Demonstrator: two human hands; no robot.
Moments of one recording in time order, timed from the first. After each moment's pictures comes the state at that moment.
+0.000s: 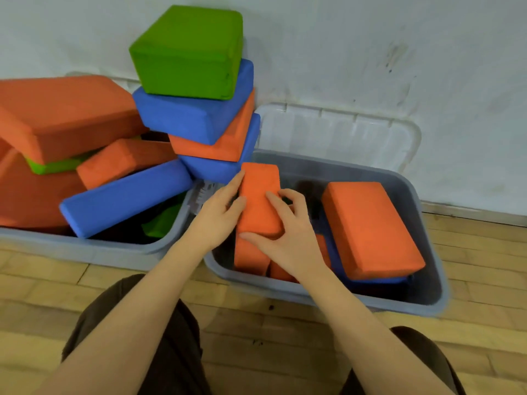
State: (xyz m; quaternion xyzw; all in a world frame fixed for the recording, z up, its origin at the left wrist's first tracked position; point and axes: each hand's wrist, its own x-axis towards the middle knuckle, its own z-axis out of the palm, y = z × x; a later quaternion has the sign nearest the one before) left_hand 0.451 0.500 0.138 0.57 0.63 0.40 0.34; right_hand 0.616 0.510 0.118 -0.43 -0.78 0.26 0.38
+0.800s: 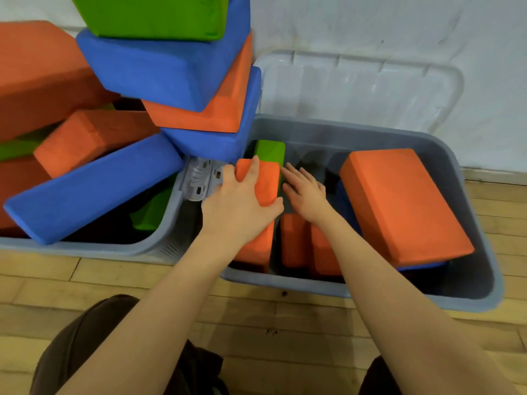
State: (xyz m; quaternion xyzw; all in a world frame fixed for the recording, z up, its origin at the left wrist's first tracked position) left_hand 0.475 0.530 0.111 0.60 0.78 0.14 0.12; right_hand 0.615 0.634 0.014 -0.54 -0.79 0.27 0.12
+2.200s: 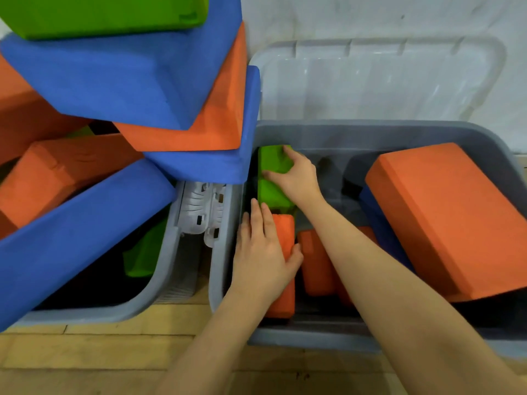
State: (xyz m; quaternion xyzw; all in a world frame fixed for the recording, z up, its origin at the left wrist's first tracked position) left_hand 0.476 0.549 0.018 0.66 0.72 0.10 0.17; right_hand 0.548 0.710 -0.014 -0.61 -0.64 0.36 0.31
